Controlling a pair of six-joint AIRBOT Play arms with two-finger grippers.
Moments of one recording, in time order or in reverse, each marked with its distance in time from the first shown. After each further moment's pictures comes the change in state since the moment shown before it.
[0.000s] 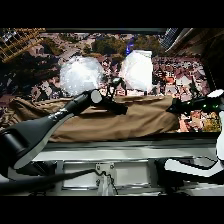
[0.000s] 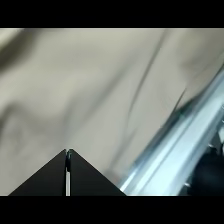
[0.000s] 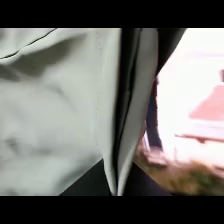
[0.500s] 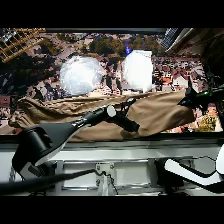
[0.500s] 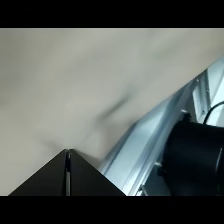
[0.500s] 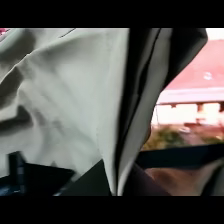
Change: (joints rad) left arm -0.179 -0.159 0.000 -0.278 0.036 0.135; right arm 0.000 0.129 0.217 -0.074 0.248 0.228
